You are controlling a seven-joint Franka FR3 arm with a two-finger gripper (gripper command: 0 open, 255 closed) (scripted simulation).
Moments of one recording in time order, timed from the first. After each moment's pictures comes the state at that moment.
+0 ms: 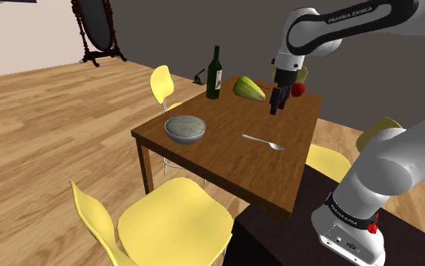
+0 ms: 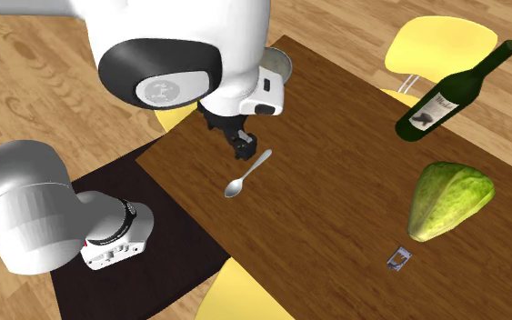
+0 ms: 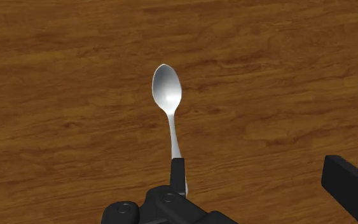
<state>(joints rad) 0.00 -0.51 -0.18 -2.50 -0.01 1.89 -0.32</state>
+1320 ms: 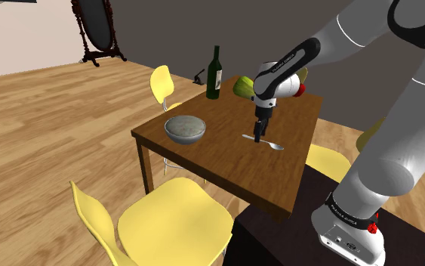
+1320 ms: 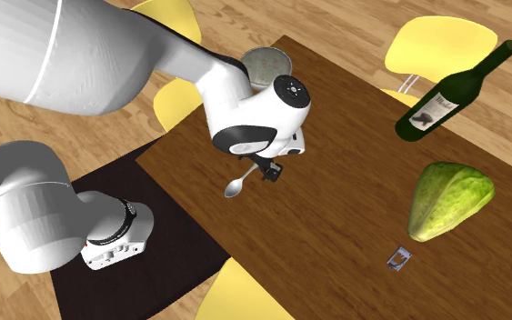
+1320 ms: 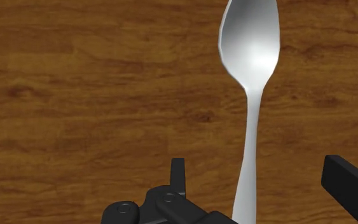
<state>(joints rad) 0.04 0.01 -0.26 -2.48 0.08 2.29 -0.58</state>
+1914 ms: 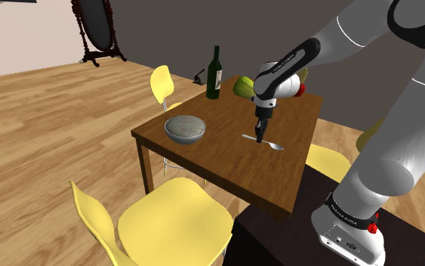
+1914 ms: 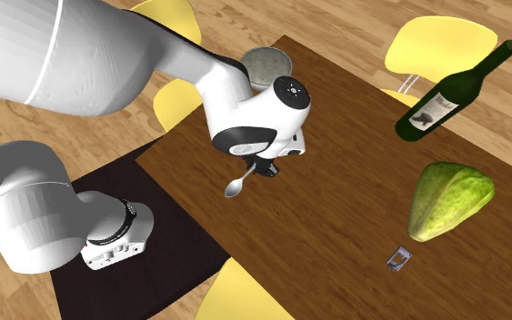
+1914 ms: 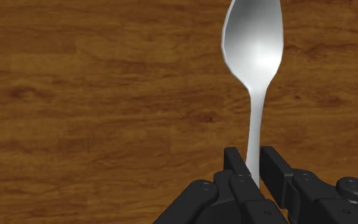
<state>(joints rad) 0.04 0.01 -0.27 -2.49 0.08 2.30 -0.58</state>
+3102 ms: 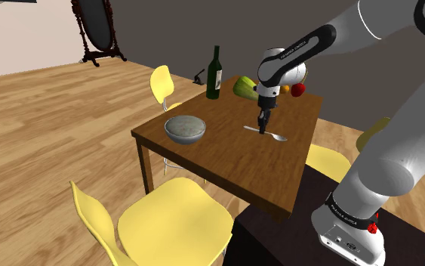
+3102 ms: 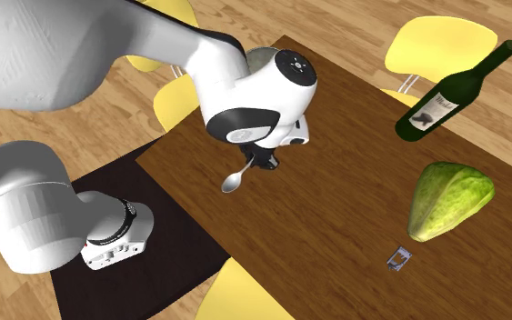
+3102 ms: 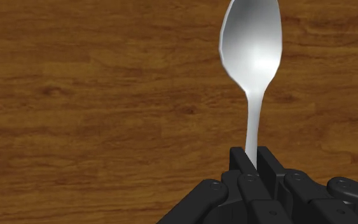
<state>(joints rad) 0.03 -0.10 -0.26 -2.46 0.04 2.16 -0.55</state>
